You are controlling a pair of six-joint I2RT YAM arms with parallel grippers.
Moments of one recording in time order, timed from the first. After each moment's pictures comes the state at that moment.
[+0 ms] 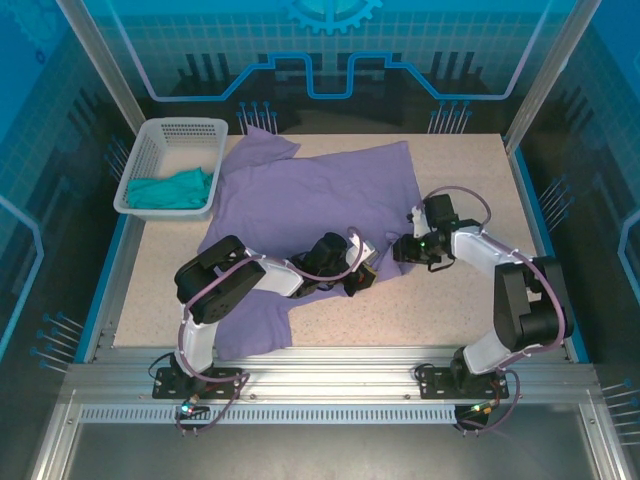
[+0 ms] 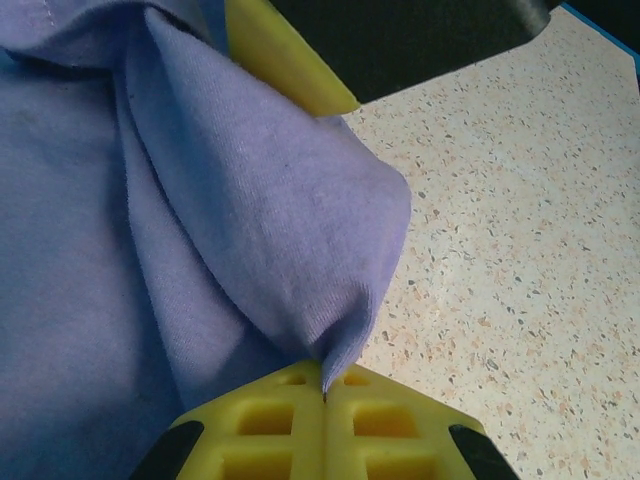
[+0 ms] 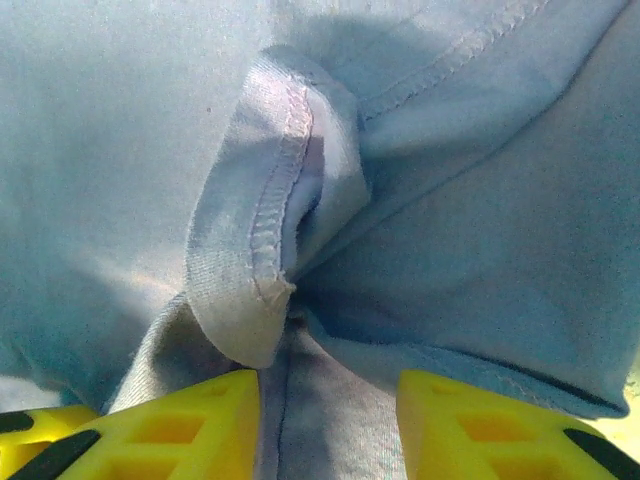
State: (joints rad) left arm -0.80 1.99 0.92 0.50 0.42 -0.17; right arm 0.17 1.56 0.88 -0.50 -0.30 0.20
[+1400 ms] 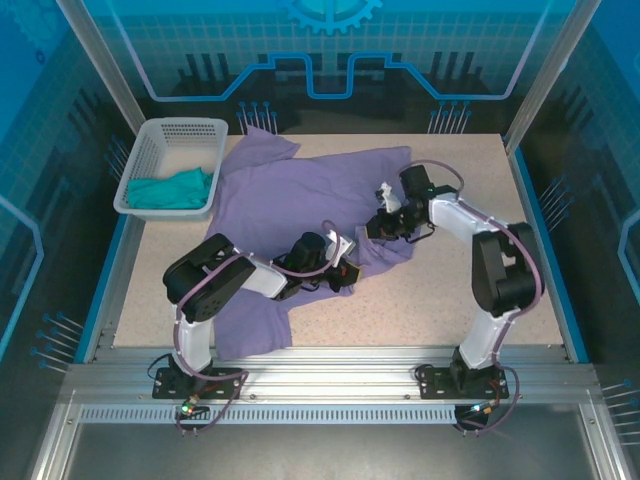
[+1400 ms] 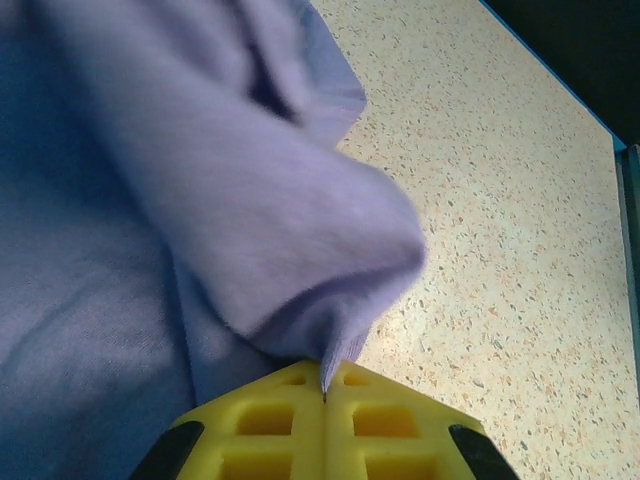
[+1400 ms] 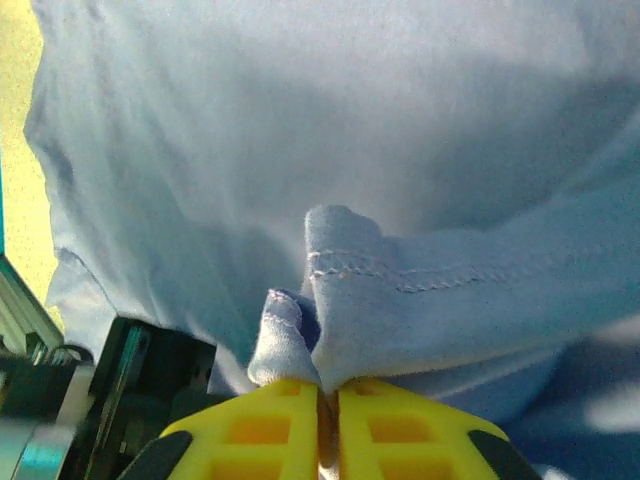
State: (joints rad) left arm -0.71 1.94 0.77 0.66 0.47 -0.33; right arm 0.25 1.84 1.28 -0.65 -0.63 0.18
